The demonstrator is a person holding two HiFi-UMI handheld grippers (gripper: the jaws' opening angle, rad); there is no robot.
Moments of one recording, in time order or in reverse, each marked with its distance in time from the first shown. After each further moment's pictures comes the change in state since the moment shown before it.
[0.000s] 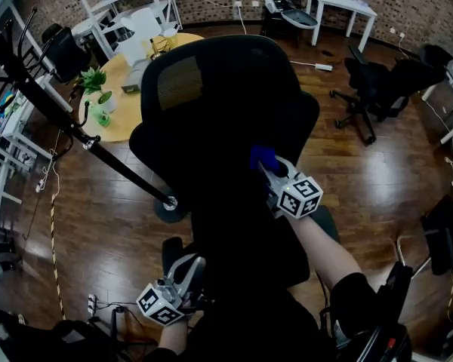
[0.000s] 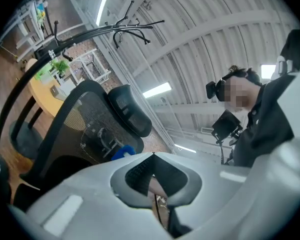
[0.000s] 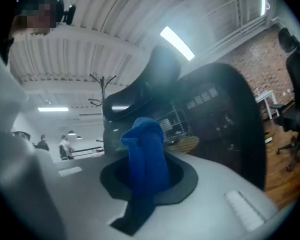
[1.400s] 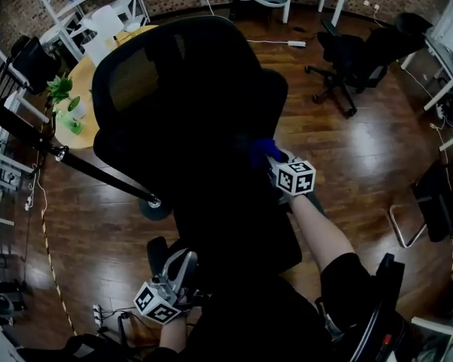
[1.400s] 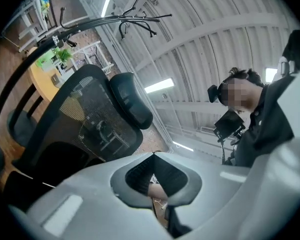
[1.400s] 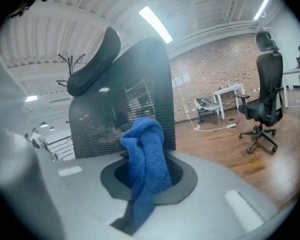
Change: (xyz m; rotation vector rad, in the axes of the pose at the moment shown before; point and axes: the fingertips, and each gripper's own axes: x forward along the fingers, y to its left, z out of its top) left arm 0.010 0.015 -0.027 -0.059 0.050 -0.018; right arm -0.060 -0.128 -0.093 0.054 0.224 -0.319
